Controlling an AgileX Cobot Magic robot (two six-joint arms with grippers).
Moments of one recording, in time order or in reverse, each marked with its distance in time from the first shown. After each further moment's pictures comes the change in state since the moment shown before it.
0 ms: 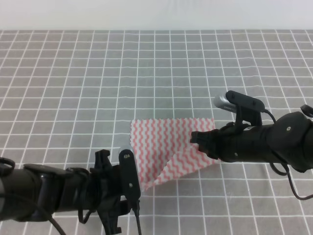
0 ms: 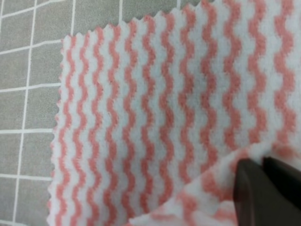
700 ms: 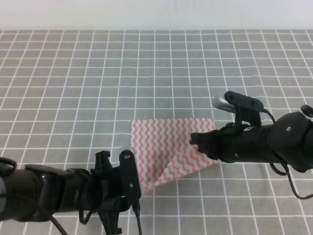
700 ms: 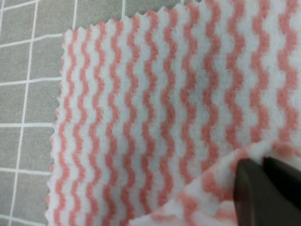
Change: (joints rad) left arm 0.000 0.008 -0.001 0.003 -0.012 -0.004; right arm 0.000 0.002 0.000 0.000 0.005 -0.020
